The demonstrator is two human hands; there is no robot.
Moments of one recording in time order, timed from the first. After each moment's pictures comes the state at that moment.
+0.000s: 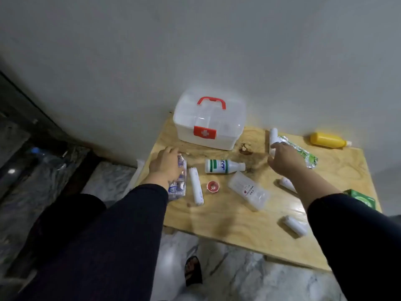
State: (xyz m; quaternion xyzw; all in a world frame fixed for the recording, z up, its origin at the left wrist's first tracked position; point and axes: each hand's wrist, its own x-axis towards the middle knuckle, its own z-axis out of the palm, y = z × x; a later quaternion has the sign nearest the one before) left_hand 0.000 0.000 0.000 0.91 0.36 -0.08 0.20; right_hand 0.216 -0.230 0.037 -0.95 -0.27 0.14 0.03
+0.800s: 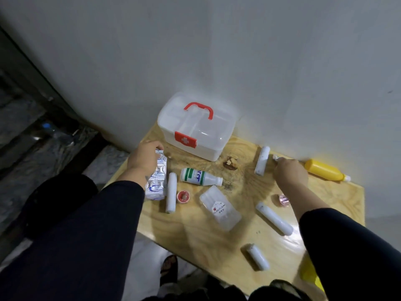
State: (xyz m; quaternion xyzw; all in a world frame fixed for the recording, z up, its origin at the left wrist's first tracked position) left_hand 0.029 -0.009 0.017 0.82 0.51 0.08 0.25; right_hand 0.312 -0.249 0.009 -0.96 -0.26 0.09 -0.03
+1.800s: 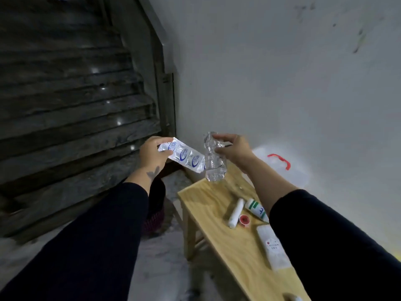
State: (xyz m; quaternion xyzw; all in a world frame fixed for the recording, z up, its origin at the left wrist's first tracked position) left_hand -0.168 -0.065 0.140 0.62 0.60 0.44 0.24; right_hand 0.059 -0.084 0.172 -0.62 -0.58 0.35 0.40
